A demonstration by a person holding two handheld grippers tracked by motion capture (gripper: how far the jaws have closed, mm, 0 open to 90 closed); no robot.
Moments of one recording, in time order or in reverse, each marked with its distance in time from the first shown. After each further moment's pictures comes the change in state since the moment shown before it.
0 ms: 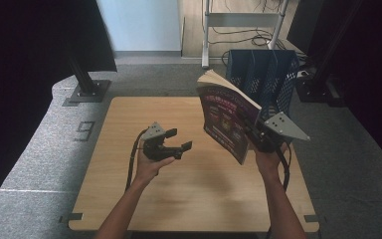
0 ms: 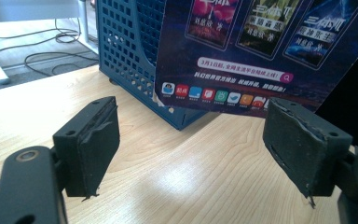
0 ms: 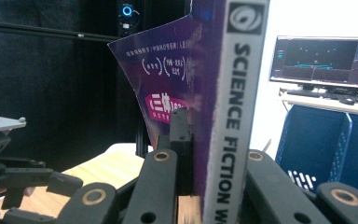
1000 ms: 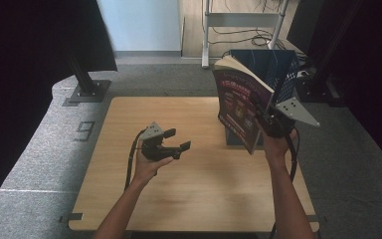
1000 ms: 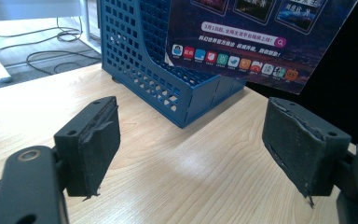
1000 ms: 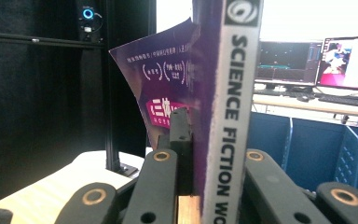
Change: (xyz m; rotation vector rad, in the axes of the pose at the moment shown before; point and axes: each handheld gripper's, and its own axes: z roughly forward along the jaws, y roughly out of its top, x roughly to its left) left arm 0.002 -0.001 -0.003 0.005 0.007 -0.001; right arm -0.034 0.015 0.011 -0.006 -0.133 0.005
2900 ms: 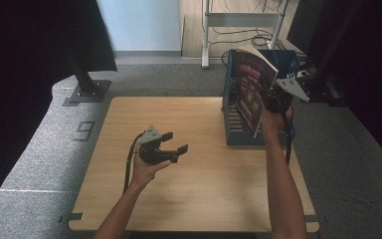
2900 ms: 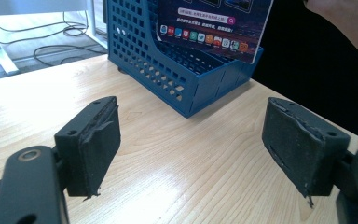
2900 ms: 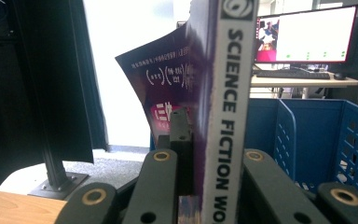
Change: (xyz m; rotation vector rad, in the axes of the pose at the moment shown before) left arm 0.001 -0.011 -0.006 0.018 0.023 -0.002; right arm -0.061 -0.028 0.075 0.047 -0.254 0.071
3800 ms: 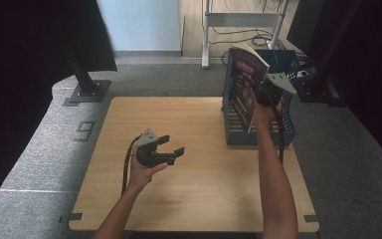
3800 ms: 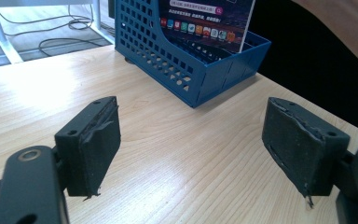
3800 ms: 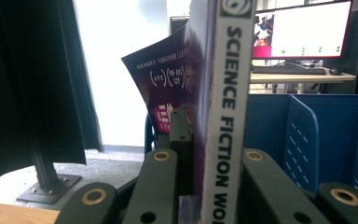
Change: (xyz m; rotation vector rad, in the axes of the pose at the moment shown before) left arm 0.005 -0.012 -0.007 0.011 0.019 -0.019; right arm 0.009 -0.010 0.036 0.009 -0.035 -0.003
